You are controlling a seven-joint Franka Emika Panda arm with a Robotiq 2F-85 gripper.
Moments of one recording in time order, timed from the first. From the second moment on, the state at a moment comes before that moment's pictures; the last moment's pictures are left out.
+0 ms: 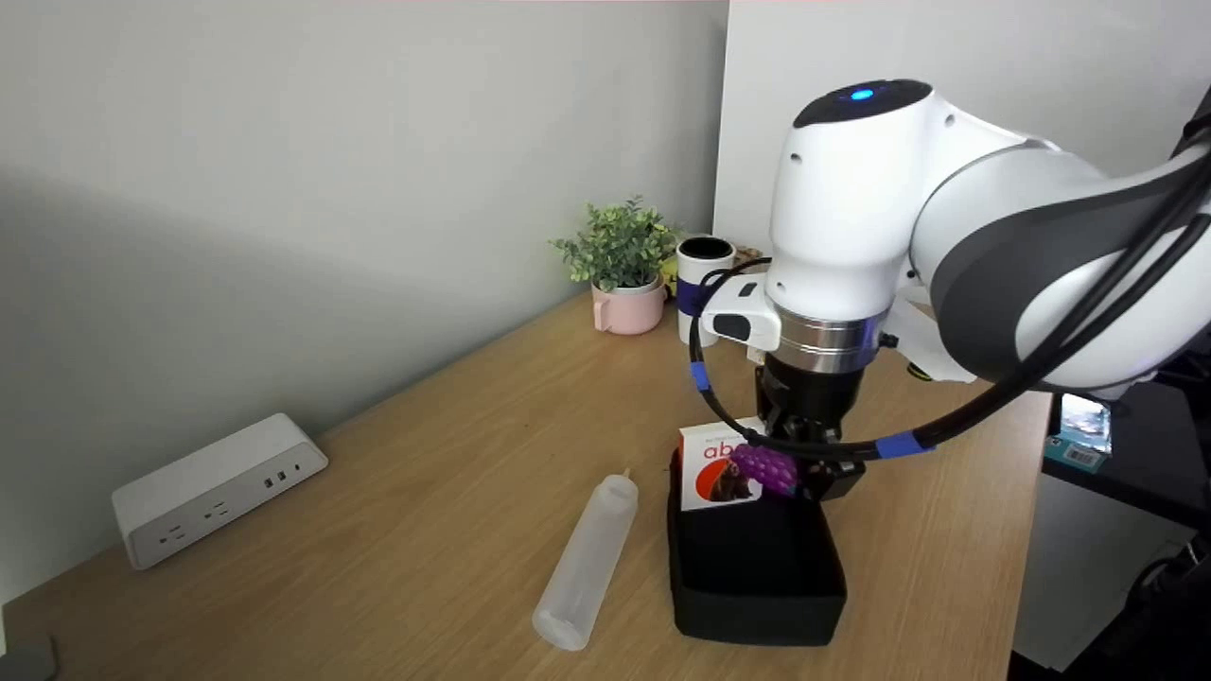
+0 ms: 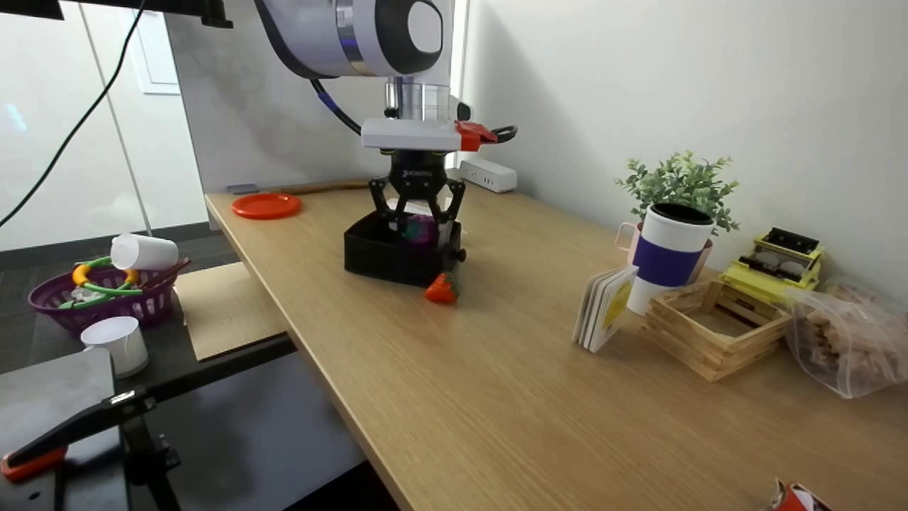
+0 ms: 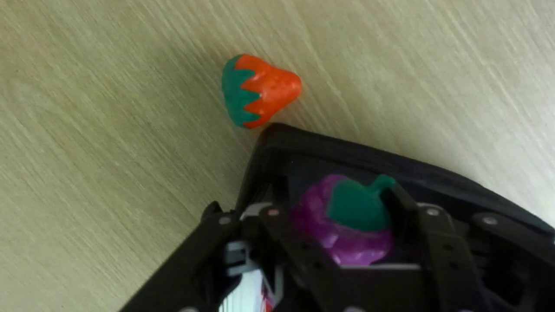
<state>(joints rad) 0.12 0.43 0.17 -2.04 -0.24 2.43 -0.46</state>
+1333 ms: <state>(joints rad) 0.14 0.49 0.17 -1.94 -0.25 2.38 -0.46</state>
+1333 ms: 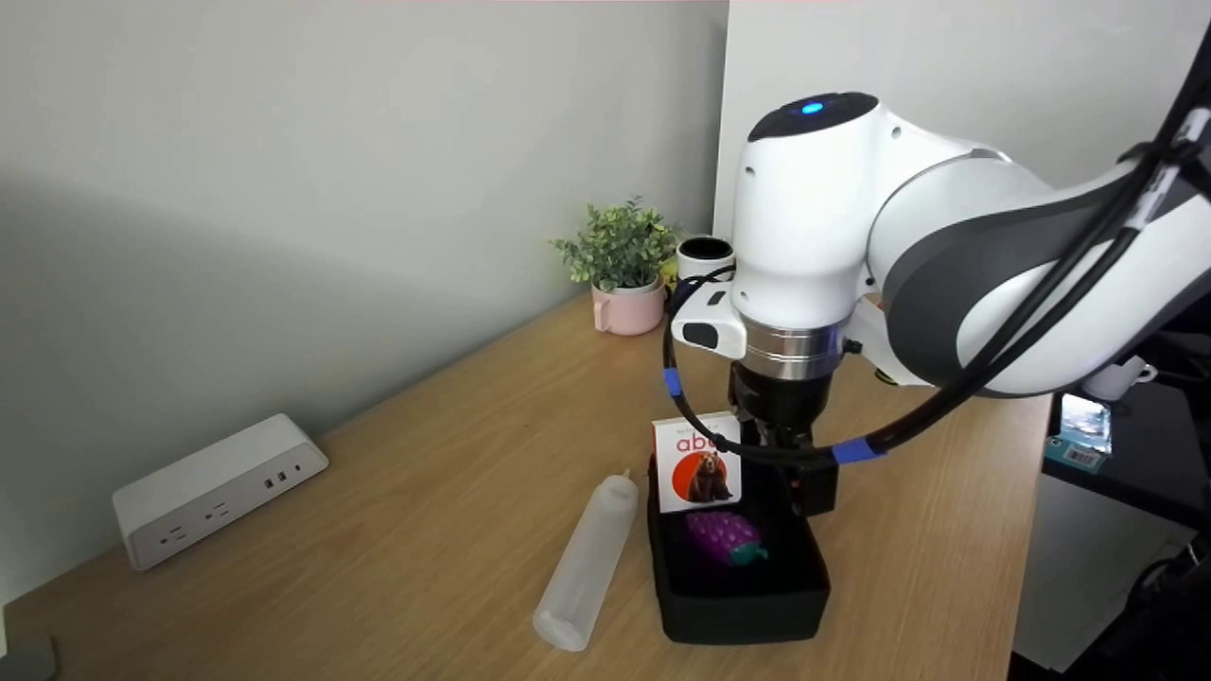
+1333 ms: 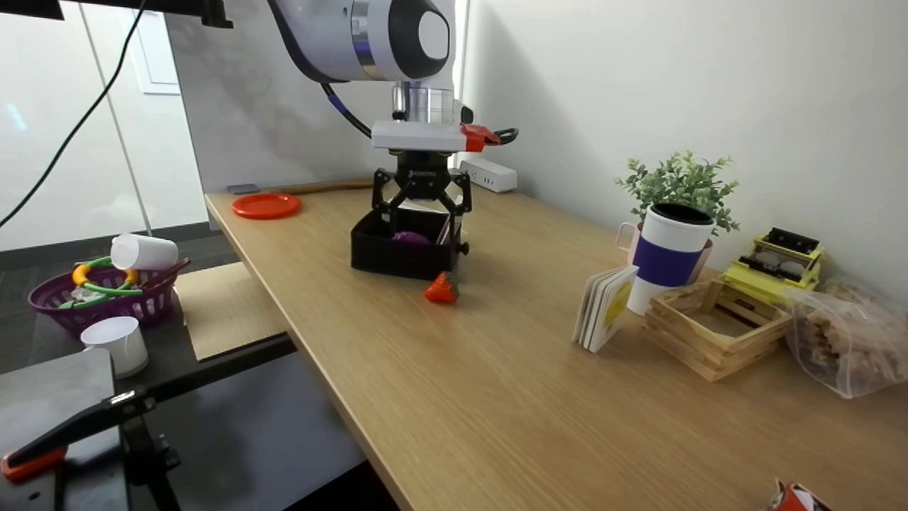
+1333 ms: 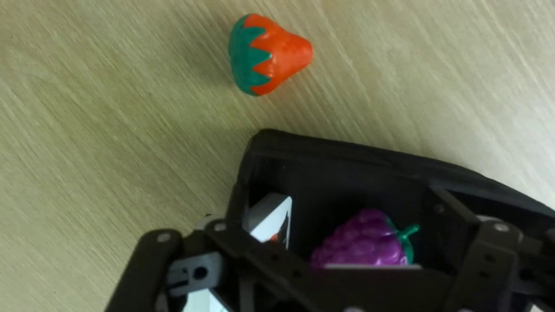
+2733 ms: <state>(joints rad) 0.22 0.35 0.15 -1.94 -0.36 2.15 -0.17</state>
